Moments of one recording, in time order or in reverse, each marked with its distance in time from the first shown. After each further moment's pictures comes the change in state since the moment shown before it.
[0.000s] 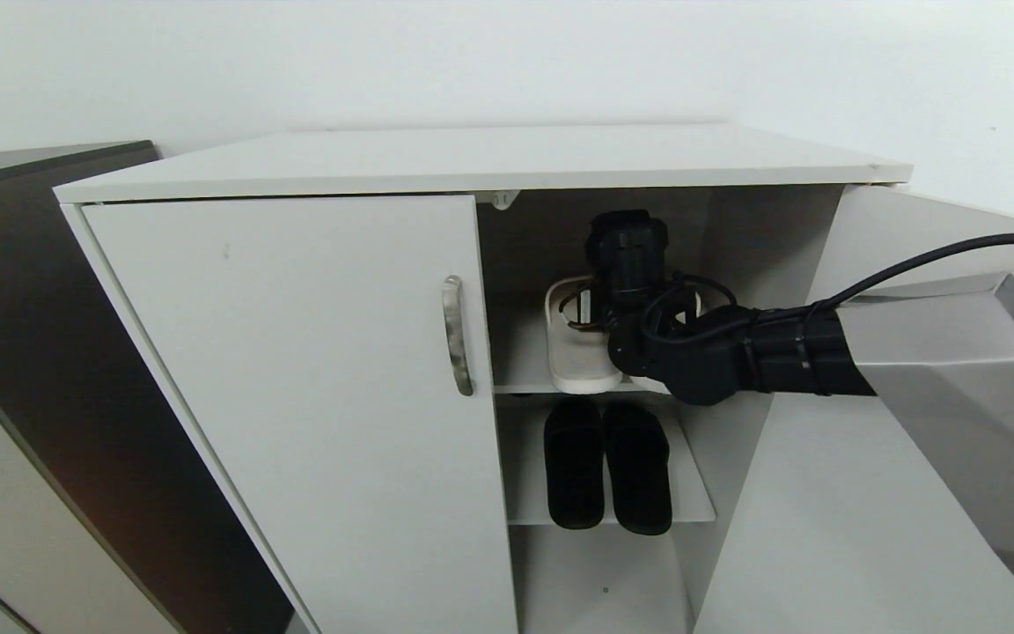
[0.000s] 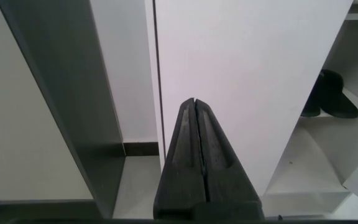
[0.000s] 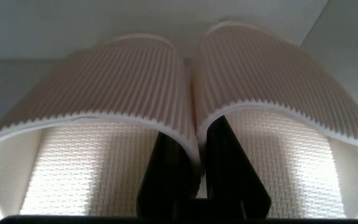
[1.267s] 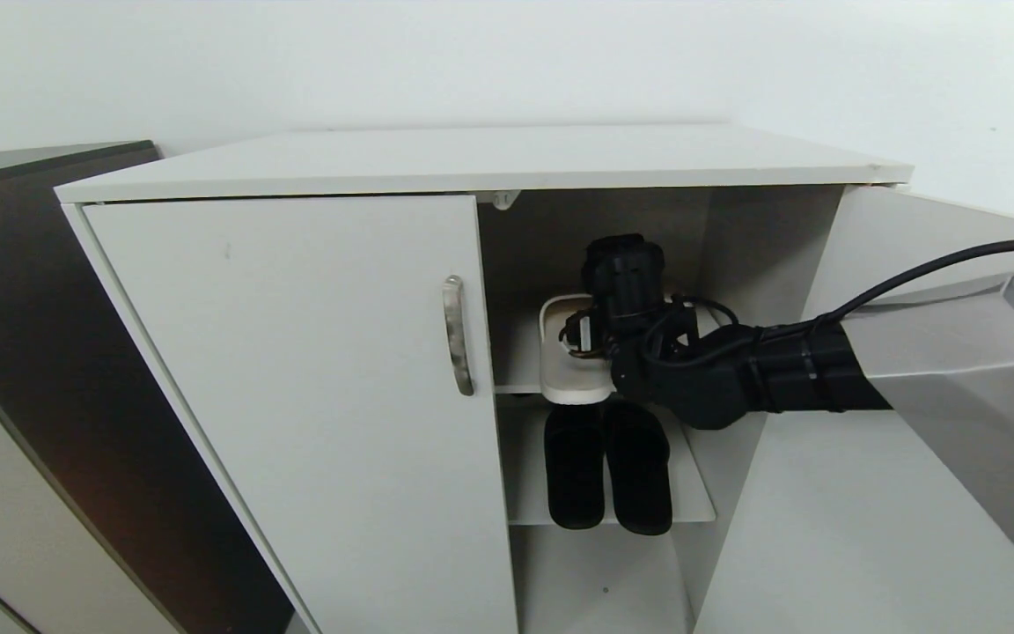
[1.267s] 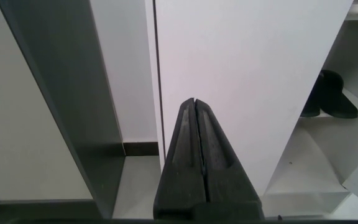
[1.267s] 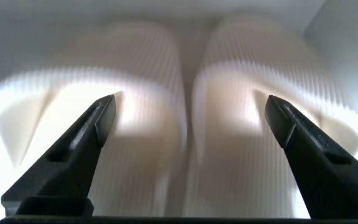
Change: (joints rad) left arm 0.000 0.000 0.000 0.000 0.001 -0.001; right arm 0.023 -0.053 0.153 -0.013 0.006 0.009
